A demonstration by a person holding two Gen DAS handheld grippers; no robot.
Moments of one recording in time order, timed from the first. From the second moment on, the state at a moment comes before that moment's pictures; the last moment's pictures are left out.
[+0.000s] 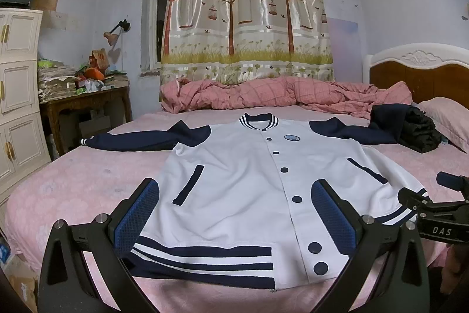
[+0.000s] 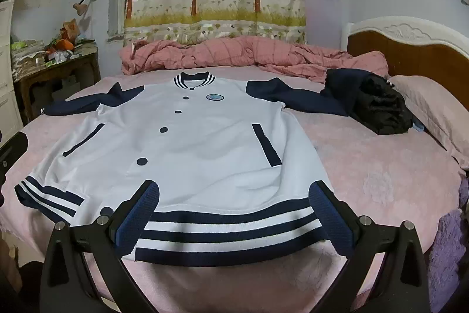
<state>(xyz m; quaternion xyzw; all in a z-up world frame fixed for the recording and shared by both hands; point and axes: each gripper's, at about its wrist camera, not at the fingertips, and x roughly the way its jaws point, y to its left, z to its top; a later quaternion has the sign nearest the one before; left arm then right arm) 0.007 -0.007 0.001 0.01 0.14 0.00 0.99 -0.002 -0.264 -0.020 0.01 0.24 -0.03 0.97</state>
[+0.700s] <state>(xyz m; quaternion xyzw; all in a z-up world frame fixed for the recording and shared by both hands) 0.019 0.004 -0.010 0.01 0.17 0.00 0.99 0.004 -0.275 -0.027 0.04 0.27 -0.04 0.96</state>
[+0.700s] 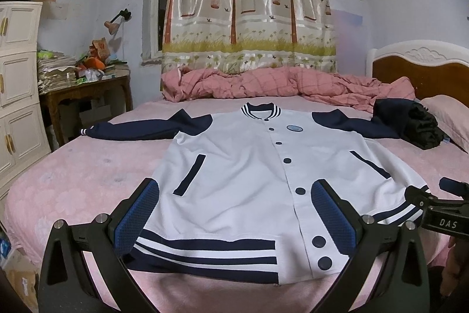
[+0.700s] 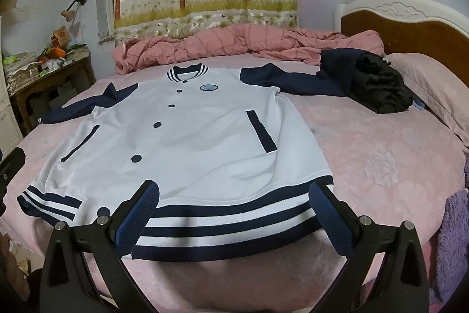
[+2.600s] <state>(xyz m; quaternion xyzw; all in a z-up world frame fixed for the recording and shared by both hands) 0.000 0.033 0.012 0.02 0.11 0.06 0.99 0.015 -0.267 -0.031 0.05 0.29 0.00 0.95</state>
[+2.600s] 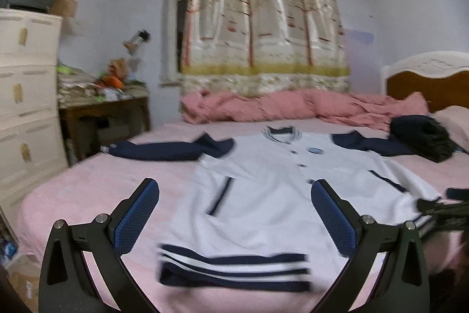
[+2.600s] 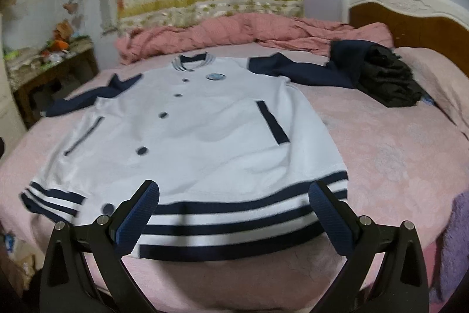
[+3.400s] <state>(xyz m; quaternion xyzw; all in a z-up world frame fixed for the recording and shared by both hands) 0.059 0.105 -0.118 -0.03 0.27 0.04 0.96 0.017 -0.373 -0.101 0.13 0.27 0.03 0.95</state>
